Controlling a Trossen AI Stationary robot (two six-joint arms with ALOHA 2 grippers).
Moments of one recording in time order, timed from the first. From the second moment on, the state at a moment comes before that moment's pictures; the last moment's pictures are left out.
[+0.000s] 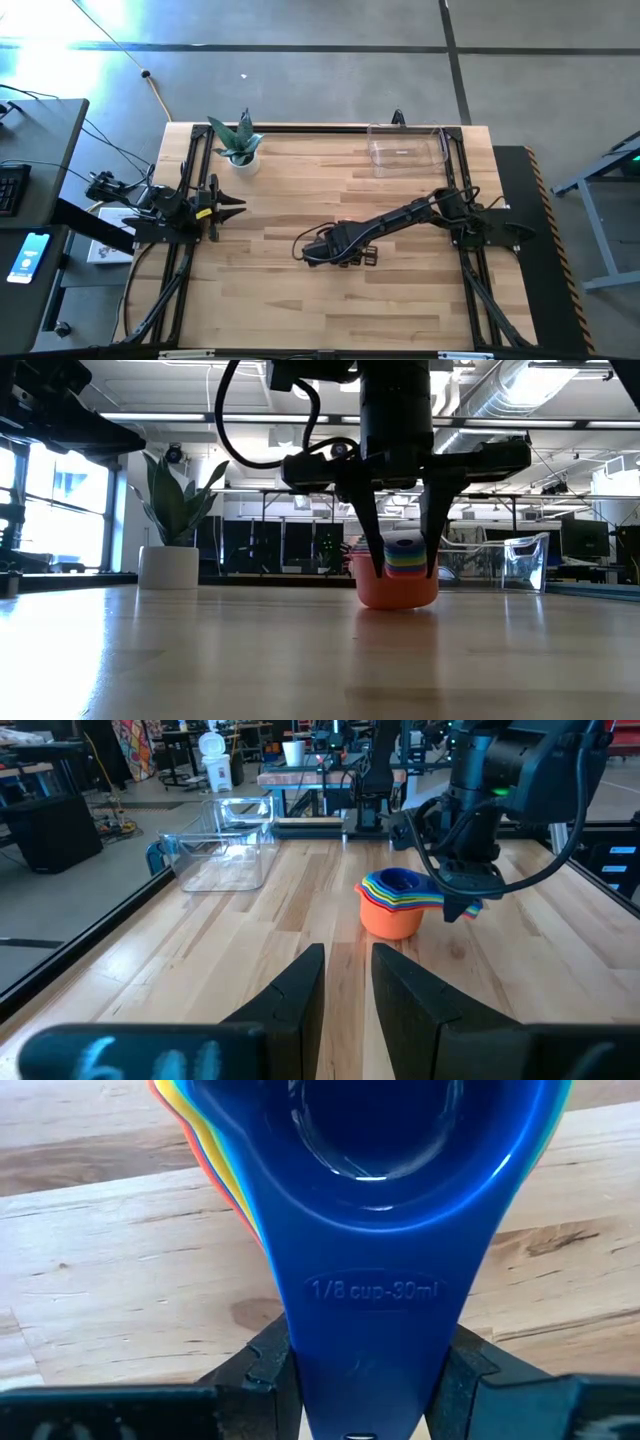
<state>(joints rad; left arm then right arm) -0.34 0.00 0.16 -0.32 -0.48 -0.02 0.27 2.20 1.78 -1.16 0.02 1.97</state>
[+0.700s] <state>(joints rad) -0.34 0.00 0.16 -0.32 -0.48 -0.02 0.27 2.20 1.84 -1.18 0.10 1.88</state>
